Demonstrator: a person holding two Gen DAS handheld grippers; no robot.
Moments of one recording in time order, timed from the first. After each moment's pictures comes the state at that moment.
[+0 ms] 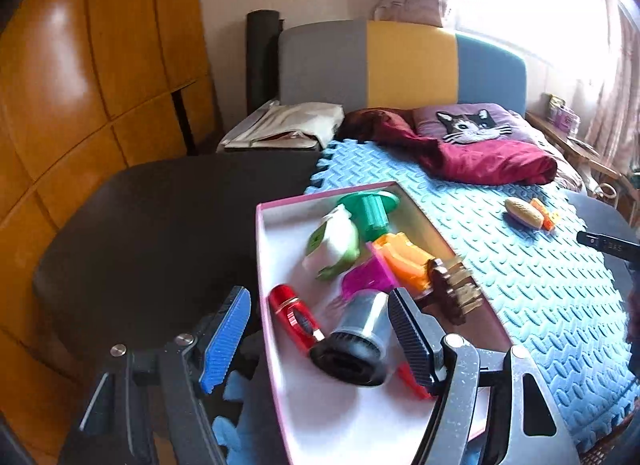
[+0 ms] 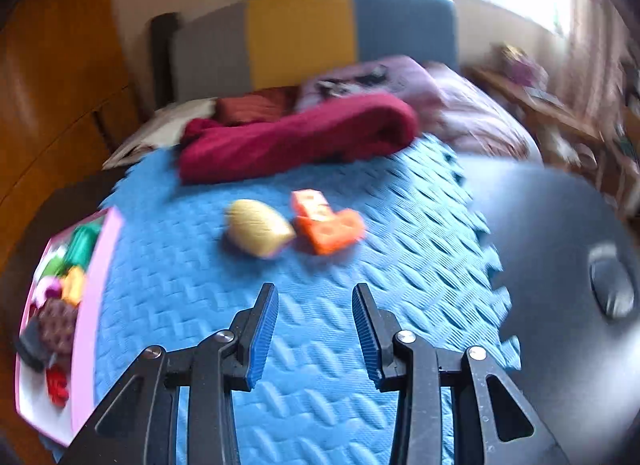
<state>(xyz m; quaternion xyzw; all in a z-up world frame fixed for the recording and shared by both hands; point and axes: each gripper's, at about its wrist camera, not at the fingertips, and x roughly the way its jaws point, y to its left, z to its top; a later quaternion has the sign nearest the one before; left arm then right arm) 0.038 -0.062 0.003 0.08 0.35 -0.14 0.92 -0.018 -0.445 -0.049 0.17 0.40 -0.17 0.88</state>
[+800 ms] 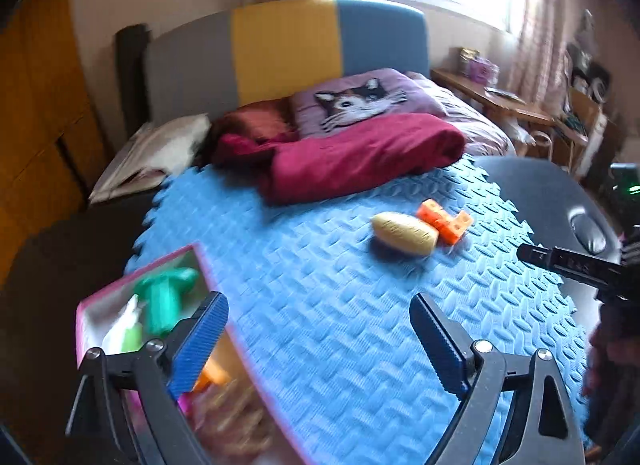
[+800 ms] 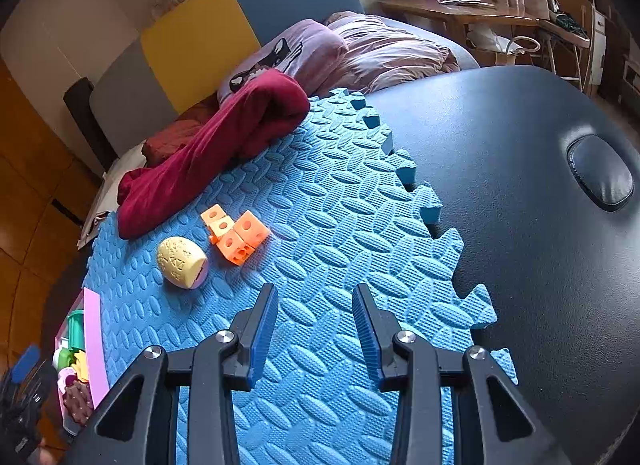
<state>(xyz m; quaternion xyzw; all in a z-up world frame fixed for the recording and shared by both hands) 0.078 -0.263 0.004 0.16 0.37 -0.29 0.87 -0.040 -0.498 -0.055 0.31 0.39 -0.22 0.84</state>
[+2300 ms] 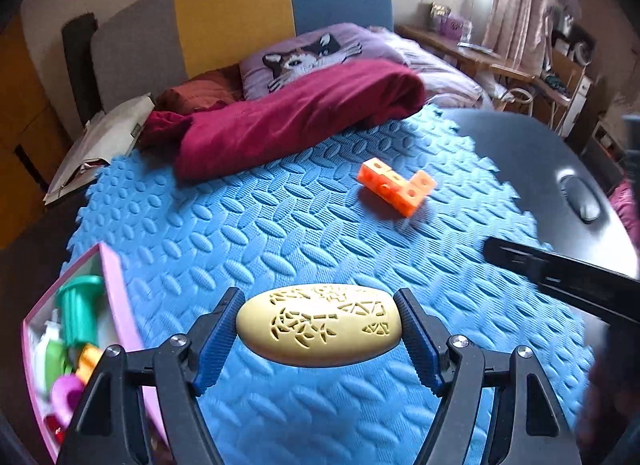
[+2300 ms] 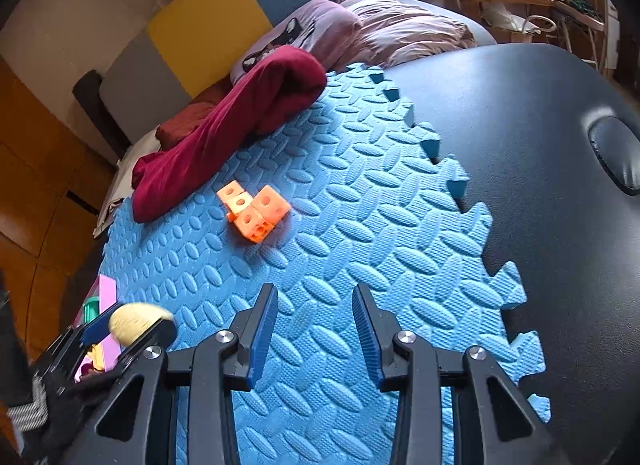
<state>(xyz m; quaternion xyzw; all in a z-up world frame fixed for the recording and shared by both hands) 0.068 -0.325 -0.033 0.18 0.42 -0.33 0.83 -0.032 -0.489 -0.067 0.33 0.41 -0.18 0.83</state>
